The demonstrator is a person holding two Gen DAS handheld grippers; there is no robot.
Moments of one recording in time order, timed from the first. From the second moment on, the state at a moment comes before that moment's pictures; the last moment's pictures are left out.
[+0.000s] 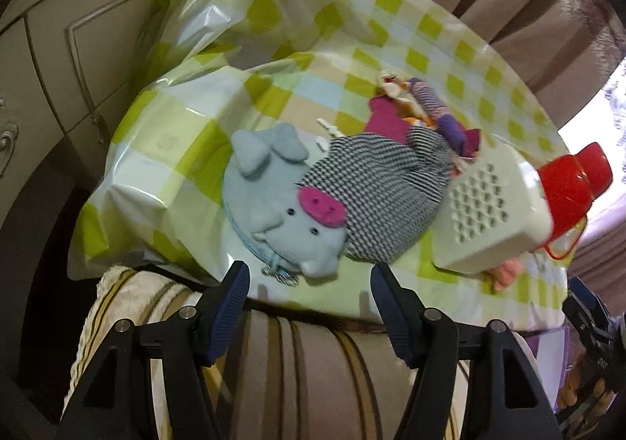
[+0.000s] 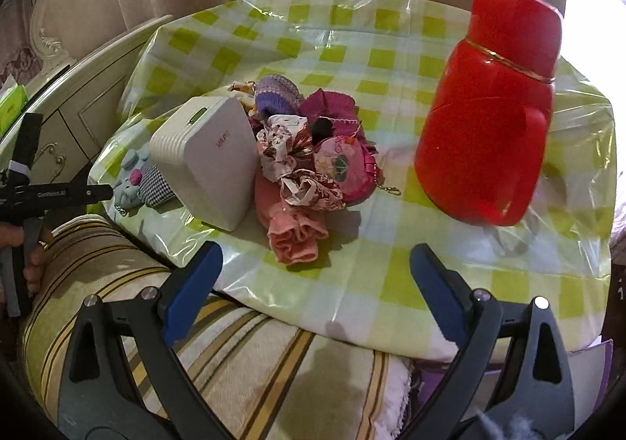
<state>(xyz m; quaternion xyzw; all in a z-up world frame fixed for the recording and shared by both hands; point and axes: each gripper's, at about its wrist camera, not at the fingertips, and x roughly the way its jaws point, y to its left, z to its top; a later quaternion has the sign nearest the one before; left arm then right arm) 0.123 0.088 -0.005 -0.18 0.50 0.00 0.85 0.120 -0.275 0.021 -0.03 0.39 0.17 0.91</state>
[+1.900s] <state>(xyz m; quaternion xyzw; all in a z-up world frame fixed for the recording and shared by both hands) 0.107 0.113 0.035 -0.20 0.27 0.08 0.94 0.223 -0.199 -0.025 -0.11 0.41 0.19 0.88</state>
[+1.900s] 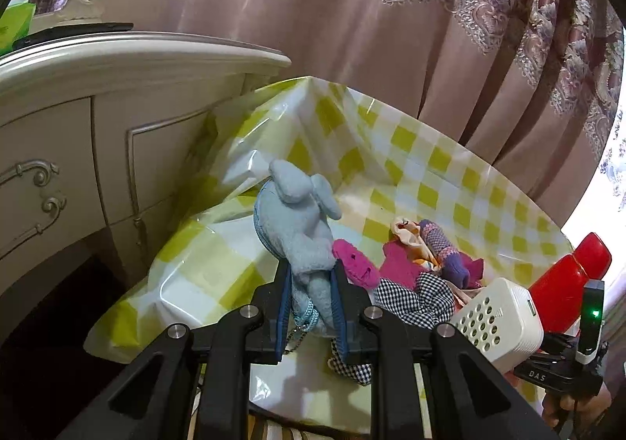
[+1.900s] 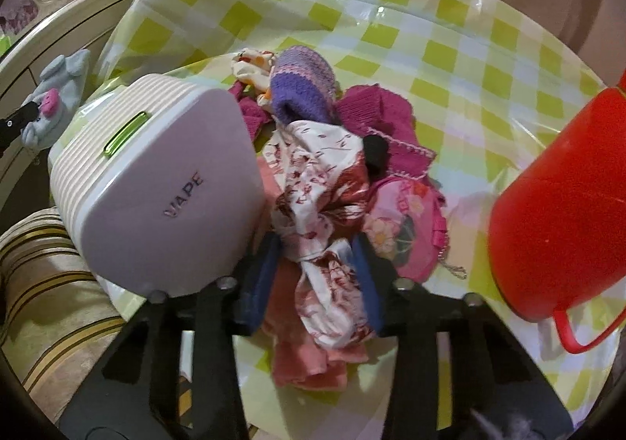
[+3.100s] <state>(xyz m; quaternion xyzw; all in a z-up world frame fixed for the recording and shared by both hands) 0.045 -0.012 0.101 -0.18 0.21 -0.10 0.96 0.102 -0.324 0.038 0.01 0.37 0.13 0.92</state>
